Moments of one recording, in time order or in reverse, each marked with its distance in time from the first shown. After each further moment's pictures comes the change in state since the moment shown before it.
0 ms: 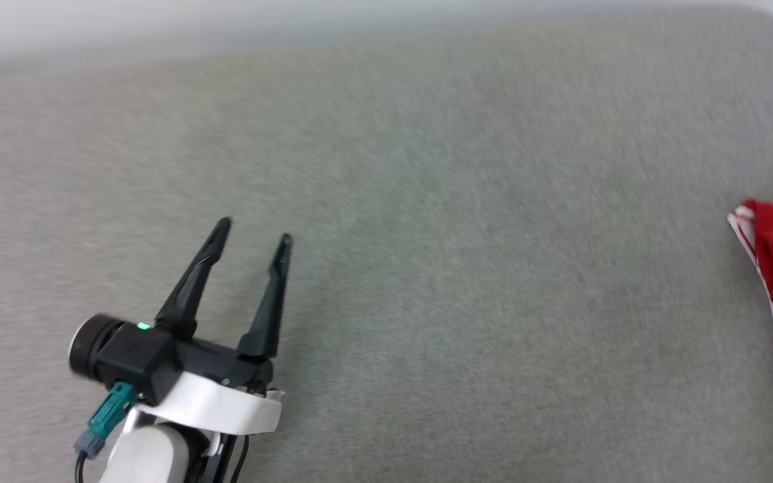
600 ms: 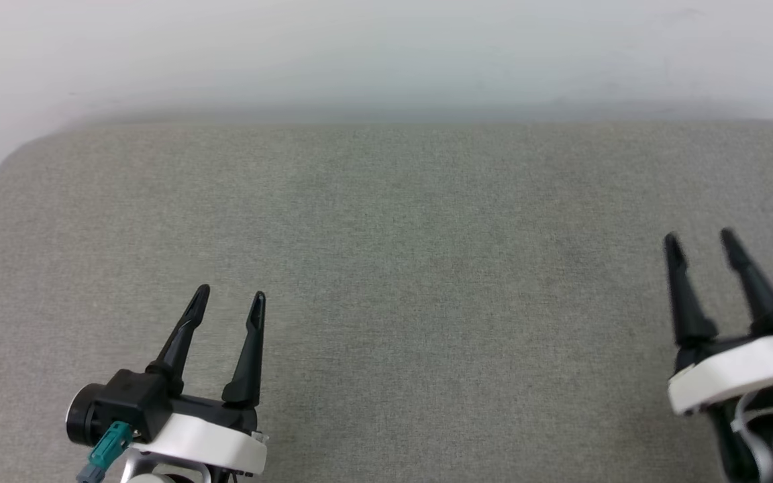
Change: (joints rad) left arm 0.134 -0.087 0.116 0.091 0.035 -0.030 -0.003; right arm 0.408 0.415 -0.039 -0.333 0.059 0.000 -0.251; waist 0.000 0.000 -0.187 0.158
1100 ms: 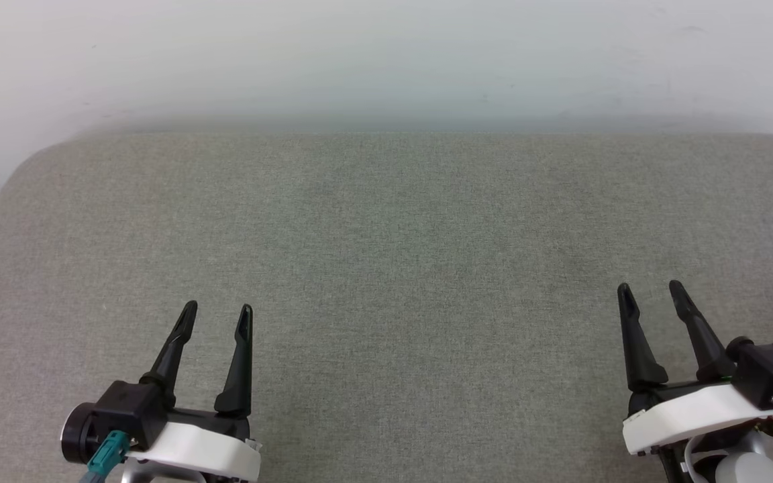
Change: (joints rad) left arm 0.024 -0.064 0.086 0.043 0.049 -0.031 0.000; right arm 0.080 0.086 0.060 0.129 -0.029 0.000 -0.178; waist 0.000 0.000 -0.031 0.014
